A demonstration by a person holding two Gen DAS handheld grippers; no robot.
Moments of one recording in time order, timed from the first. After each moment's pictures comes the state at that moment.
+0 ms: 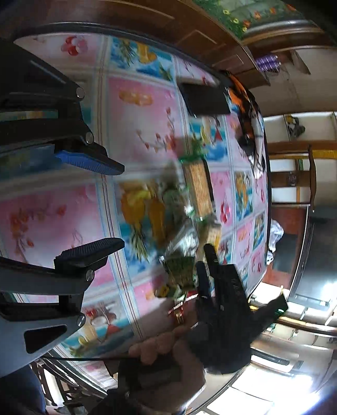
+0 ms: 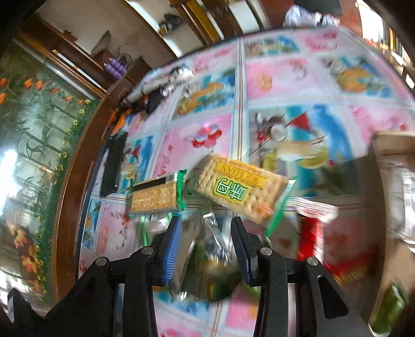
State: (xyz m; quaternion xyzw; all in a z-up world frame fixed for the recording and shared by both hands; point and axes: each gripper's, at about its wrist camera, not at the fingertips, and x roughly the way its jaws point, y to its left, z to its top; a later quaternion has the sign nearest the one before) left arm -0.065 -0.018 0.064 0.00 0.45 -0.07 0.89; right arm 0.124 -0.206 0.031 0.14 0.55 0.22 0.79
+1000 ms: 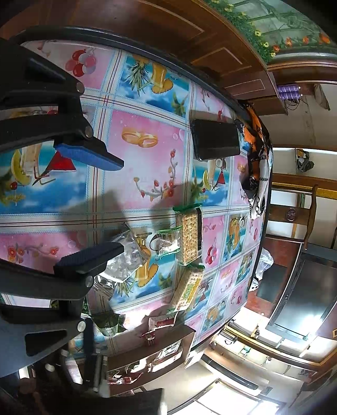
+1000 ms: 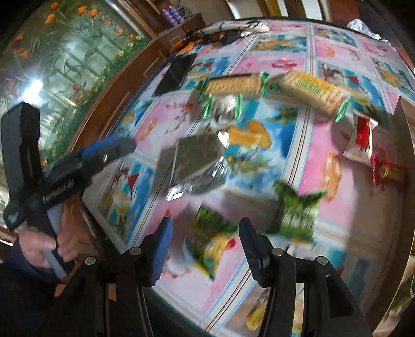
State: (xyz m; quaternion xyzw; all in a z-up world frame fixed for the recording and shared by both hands) left arm -0.053 0.041 0.070 -0.07 0.45 -0.02 0.89; right arm -0.027 -0.167 0.032 0.02 0.57 0.34 0.75
